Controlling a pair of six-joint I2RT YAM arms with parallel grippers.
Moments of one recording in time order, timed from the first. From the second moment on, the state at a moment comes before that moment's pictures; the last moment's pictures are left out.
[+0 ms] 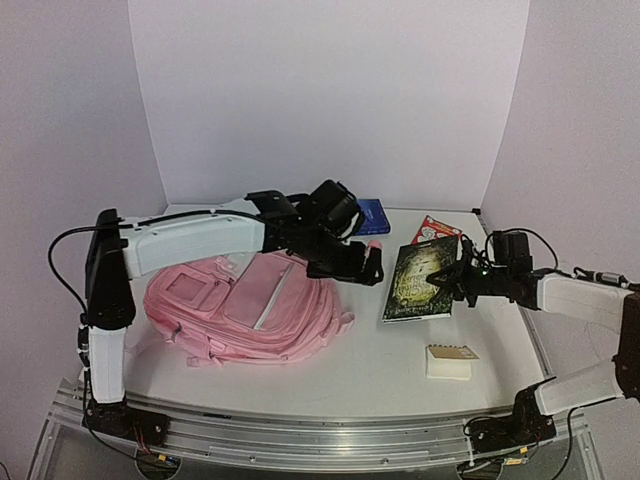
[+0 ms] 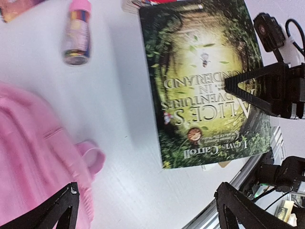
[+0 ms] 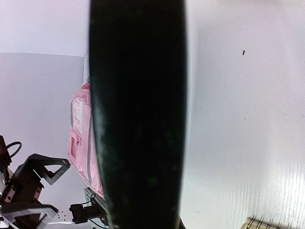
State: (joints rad) left arm -1.05 2.08 1.90 -0.66 0.07 -0.64; right arm 0.21 1.28 0.63 -0.02 -0.60 0.87
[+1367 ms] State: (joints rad) left arm -1.06 2.09 1.91 -1.07 -0.23 -0.64; right arm 0.27 1.16 0.53 -0.07 -0.61 0.87
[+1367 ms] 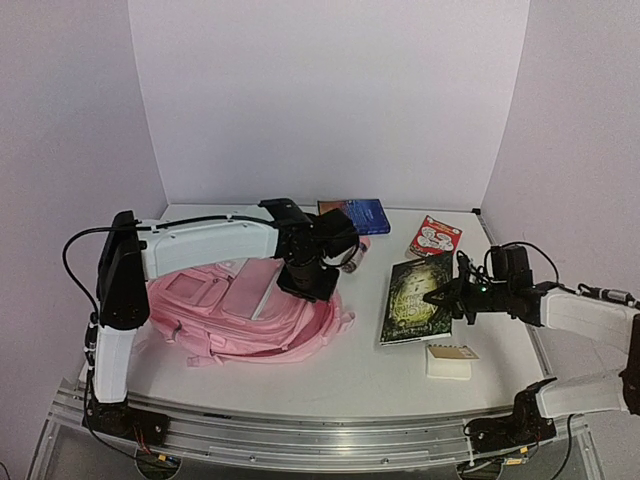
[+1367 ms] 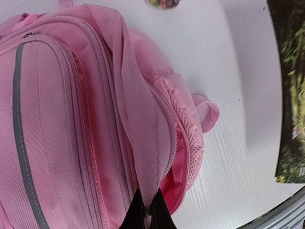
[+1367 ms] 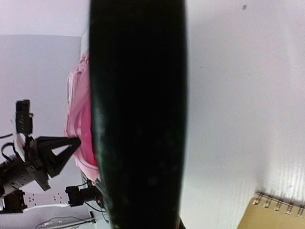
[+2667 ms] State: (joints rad) left arm -1.02 1.80 1.96 -1.12 -0.33 -0.69; right arm 0.92 2.29 1.46 0.56 -0.31 1.34
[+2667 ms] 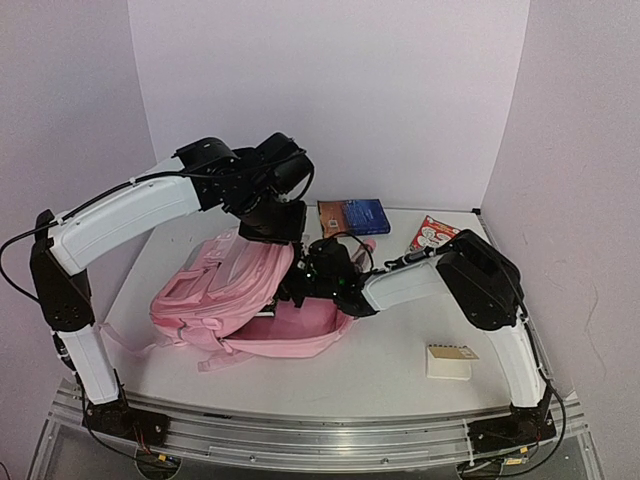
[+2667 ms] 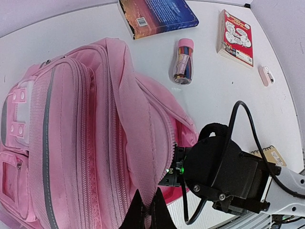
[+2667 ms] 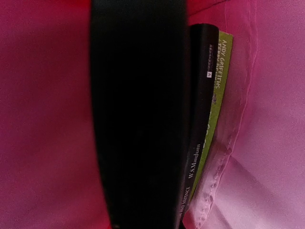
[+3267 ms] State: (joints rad) left arm -1.02 1.76 1.92 -1.10 -0.33 -0.69; right arm 1.00 2.36 1.62 0.25 -0.18 1.21
